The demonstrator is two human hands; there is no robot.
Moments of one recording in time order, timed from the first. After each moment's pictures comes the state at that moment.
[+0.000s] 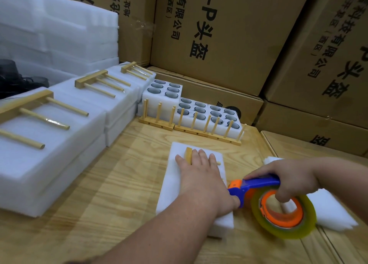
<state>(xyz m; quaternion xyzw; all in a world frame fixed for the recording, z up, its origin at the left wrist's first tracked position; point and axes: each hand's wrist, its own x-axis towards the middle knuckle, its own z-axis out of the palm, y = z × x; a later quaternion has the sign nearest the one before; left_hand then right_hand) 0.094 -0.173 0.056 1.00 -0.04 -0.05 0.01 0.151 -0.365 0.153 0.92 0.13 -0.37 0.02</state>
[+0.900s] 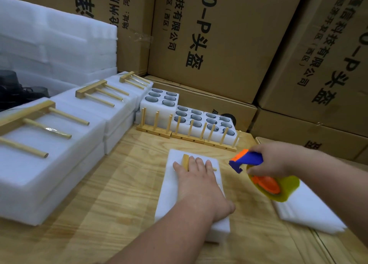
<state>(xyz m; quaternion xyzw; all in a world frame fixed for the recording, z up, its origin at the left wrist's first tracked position) 0.091 -0.172 0.055 1.00 -0.04 -0.05 0.01 0.166 -0.349 0.161 0.98 0.07 -0.09 0.17</state>
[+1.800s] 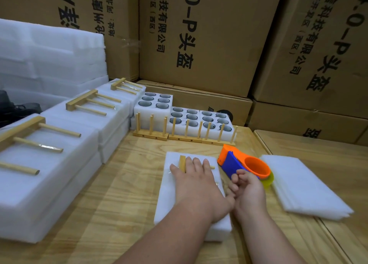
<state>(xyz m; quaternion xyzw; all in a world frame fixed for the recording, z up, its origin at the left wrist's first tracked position) 0.093 -0.173 0.047 1.00 -0.03 -0.02 0.00 0.127 -0.294 0.012 0.43 -0.17 0.06 -0.88</state>
